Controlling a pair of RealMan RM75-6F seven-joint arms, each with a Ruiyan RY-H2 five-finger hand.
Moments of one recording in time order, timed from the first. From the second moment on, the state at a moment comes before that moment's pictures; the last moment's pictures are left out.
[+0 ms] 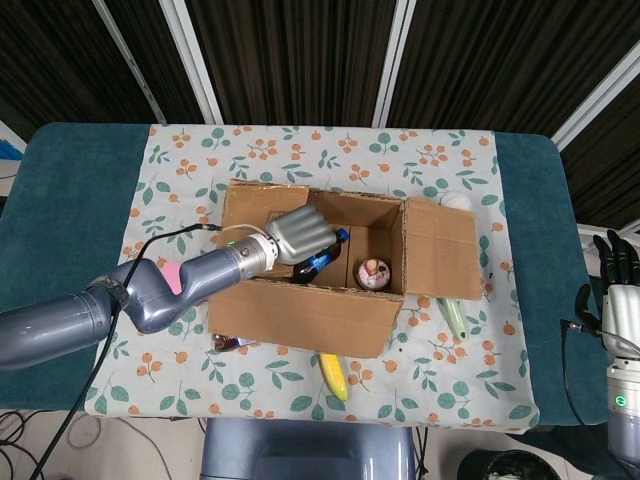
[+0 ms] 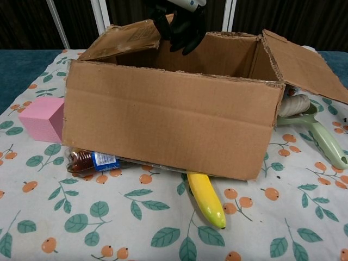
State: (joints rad) left arm -1.42 -1.21 -0.19 -1.46 1.24 0.32 0.12; right arm 0.19 -1.26 0.20 -1.35 -1.35 1.54 0.07
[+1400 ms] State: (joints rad) left arm -1.04 -0.63 -0.16 -1.86 1.43 0.61 0.00; right arm 0.17 -1.26 0.22 -1.39 -1.38 1.54 0.08
